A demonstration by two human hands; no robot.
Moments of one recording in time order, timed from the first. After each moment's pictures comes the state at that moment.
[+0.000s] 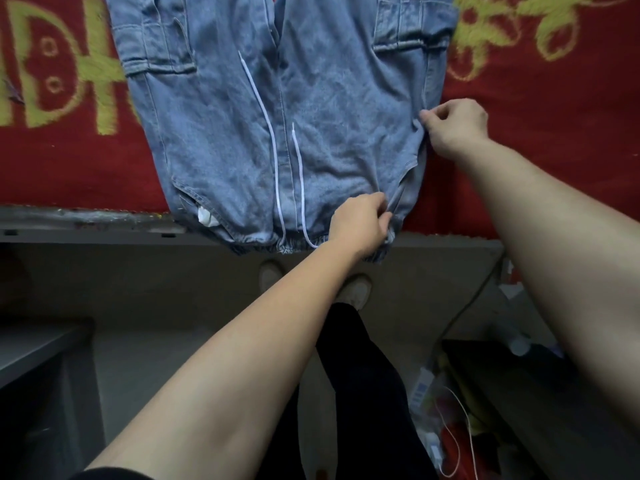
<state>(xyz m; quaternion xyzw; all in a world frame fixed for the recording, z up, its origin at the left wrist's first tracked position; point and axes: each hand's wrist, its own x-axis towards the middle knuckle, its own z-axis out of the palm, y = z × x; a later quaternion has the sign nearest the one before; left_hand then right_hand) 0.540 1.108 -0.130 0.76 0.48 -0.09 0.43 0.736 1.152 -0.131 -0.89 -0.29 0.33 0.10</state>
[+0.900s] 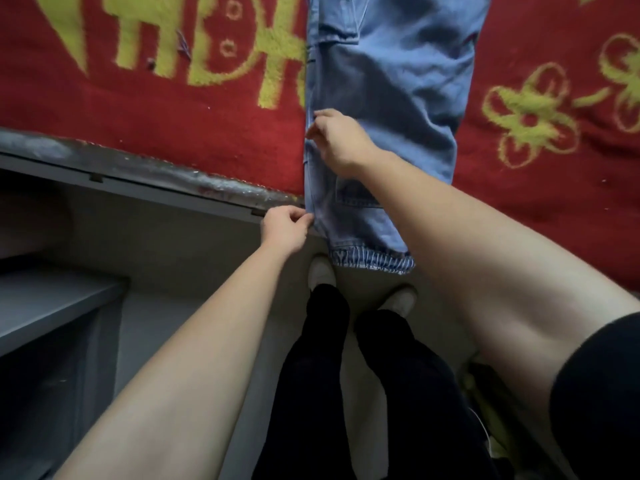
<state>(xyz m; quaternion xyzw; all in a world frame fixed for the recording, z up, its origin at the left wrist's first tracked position) 0.225 1.203 -0.142 0.49 0.73 -0.04 0.48 0.382 1.299 -0.123 -0.64 -0.65 0.41 0.03</state>
